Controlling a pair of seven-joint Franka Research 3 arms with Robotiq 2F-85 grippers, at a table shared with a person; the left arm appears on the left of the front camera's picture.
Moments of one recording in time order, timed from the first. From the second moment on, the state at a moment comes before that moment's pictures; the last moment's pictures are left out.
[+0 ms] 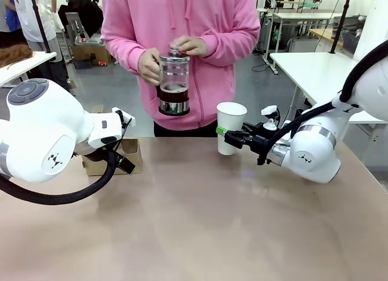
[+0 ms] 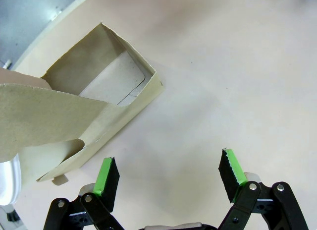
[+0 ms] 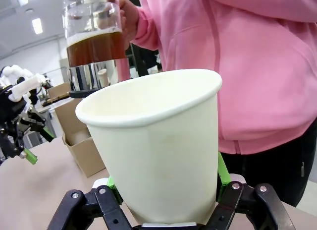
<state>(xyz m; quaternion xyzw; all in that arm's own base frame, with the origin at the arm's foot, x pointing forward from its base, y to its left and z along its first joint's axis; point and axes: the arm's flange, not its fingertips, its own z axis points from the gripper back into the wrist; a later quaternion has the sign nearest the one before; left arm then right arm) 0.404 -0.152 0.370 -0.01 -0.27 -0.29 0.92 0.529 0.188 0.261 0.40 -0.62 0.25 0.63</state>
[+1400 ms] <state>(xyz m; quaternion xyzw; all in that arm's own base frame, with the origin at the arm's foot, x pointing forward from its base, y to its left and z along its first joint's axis) 0.404 -0.152 0.370 -0.01 -0.27 -0.29 0.92 0.529 0.188 0.261 0.40 -0.62 0.25 0.63</state>
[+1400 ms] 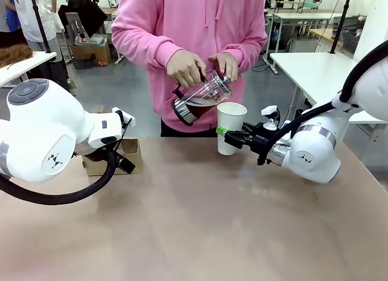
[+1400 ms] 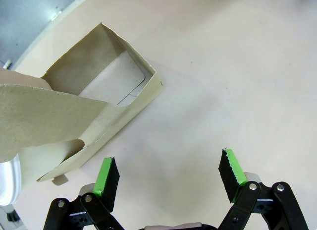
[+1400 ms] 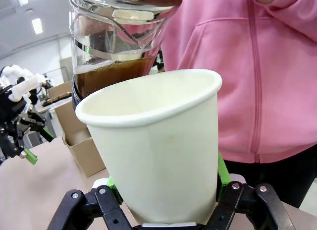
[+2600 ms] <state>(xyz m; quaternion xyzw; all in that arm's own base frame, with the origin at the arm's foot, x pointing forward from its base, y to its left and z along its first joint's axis) 0.404 -0.152 0.370 -0.01 -0.27 -0.29 0.92 0.529 0.188 0.261 0.40 -0.62 0.25 0.63</state>
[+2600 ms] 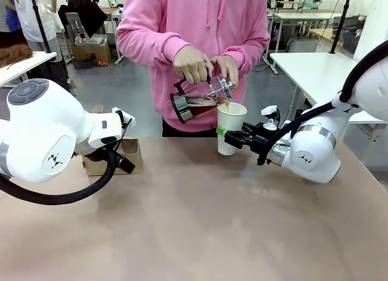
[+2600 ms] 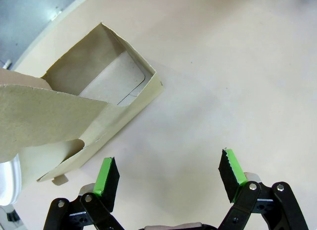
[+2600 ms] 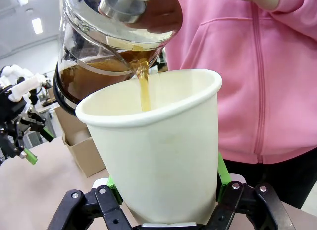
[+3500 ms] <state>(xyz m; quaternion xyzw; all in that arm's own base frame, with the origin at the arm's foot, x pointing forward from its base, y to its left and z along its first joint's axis) 0.404 -0.152 0.370 -0.01 -0.27 -0.29 0.92 0.529 0.188 0.261 0.40 -0.62 0.25 0.63</state>
